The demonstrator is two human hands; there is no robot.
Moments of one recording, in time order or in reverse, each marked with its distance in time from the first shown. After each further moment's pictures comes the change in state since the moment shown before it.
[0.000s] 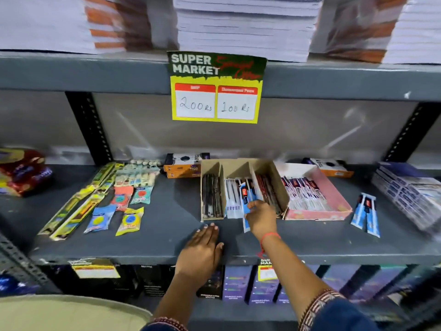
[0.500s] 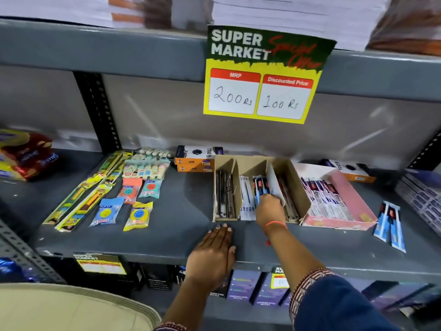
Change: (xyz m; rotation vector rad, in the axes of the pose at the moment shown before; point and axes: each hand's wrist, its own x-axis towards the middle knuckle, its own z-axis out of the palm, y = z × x) left_hand -0.001 0.003 -0.007 -0.022 0.280 0.050; right_hand 0.025 -0.022 0.015 -0.590 -0.028 -0.035
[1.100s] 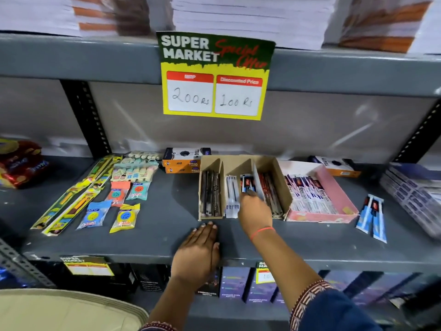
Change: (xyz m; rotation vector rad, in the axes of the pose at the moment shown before) left_hand 0.003 0.007 -0.010 -0.013 -0.163 -0.081; right_hand -0.022 0.008 -0.008 -0.294 0.058 -0.286
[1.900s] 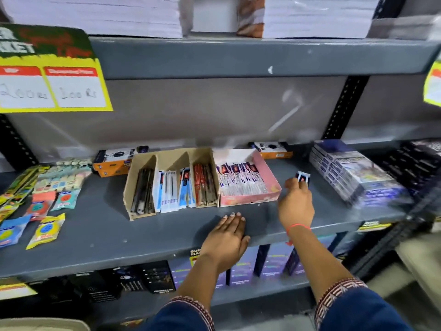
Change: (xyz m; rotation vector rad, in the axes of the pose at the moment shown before) left_hand 0.058 0.176 0.066 0.003 -0.261 0.348; right_hand -0.049 0.222 -0.040 0.261 0.402 0.489
